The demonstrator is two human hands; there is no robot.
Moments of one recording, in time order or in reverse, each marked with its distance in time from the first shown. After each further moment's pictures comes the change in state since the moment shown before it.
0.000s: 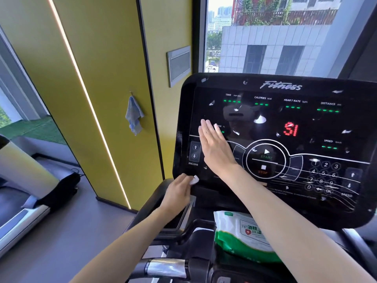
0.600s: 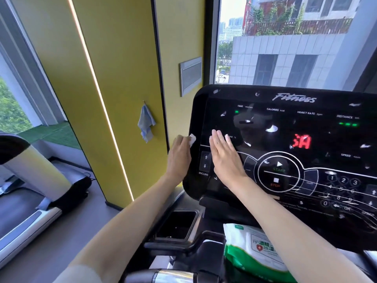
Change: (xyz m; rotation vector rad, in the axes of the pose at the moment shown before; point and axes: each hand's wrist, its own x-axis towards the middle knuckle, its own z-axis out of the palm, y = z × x) left_hand 0.106 -0.007 -0.060 0.167 0.378 -0.101; right_hand 0.002 -0.002 0.006 0.023 0.091 0.017
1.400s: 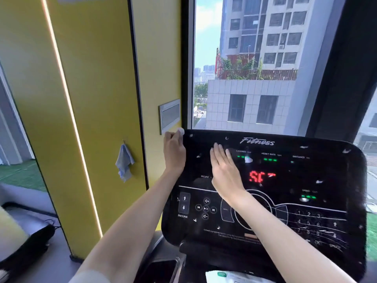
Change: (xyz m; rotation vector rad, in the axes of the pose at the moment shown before) left_hand 0.130 0.065 0.009 -0.238 0.182 -0.161; right_hand 0.034 0.062 -0.053 -0.012 0.015 0.217
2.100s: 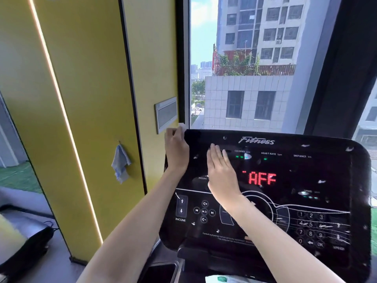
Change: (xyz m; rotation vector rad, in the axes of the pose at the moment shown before) left_hand 0.005 0.018 0.010 0.024 0.042 0.096; right_hand 0.003 -0.001 0.010 -0.167 -0.010 -0.012
